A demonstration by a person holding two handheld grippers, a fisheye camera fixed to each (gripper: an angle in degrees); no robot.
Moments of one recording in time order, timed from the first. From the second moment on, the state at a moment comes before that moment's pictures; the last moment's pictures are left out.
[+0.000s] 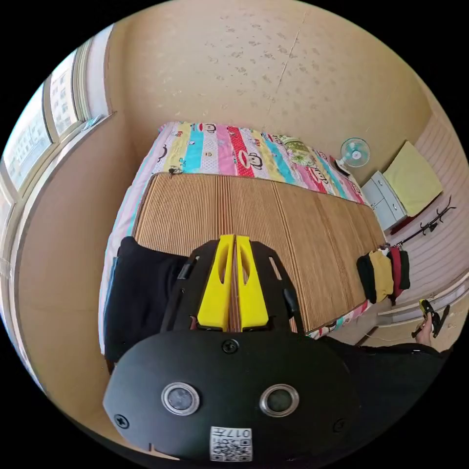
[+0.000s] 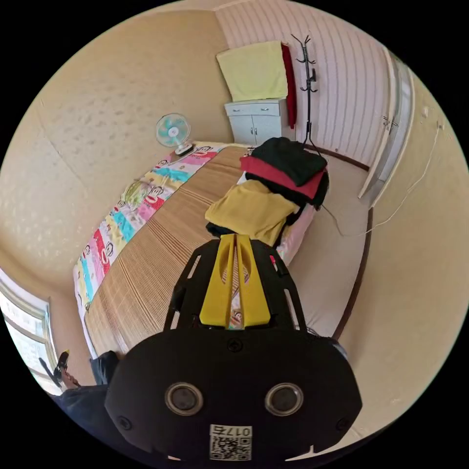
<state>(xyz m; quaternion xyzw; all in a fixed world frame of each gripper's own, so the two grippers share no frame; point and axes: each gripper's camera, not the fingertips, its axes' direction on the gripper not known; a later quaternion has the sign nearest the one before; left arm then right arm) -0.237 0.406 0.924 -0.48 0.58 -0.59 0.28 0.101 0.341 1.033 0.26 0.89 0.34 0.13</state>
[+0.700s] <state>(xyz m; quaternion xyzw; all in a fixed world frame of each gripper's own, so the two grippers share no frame) -0.232 0.040 0.936 -0.30 0.64 -0.67 0.25 -0.028 0.326 0.729 0.23 0.84 0.44 0.21</state>
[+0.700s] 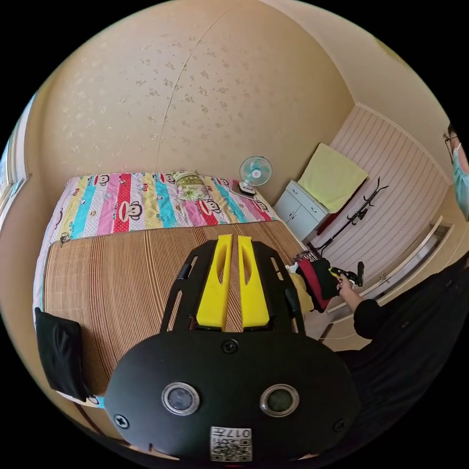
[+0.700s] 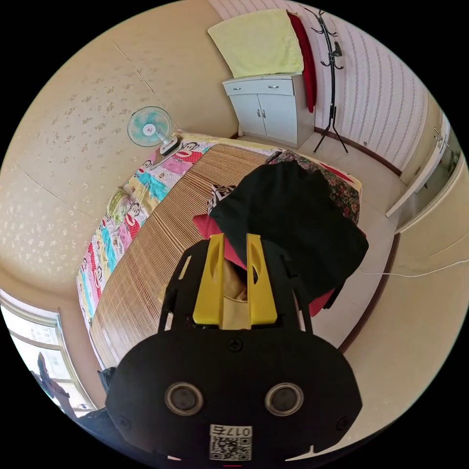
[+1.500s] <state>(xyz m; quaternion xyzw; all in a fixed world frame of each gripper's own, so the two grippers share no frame) -0.097 0.006 0.856 -0.18 0.65 -0.73 0.15 -0.199 0.127 0.912 0.16 0.77 0.02 0.62</state>
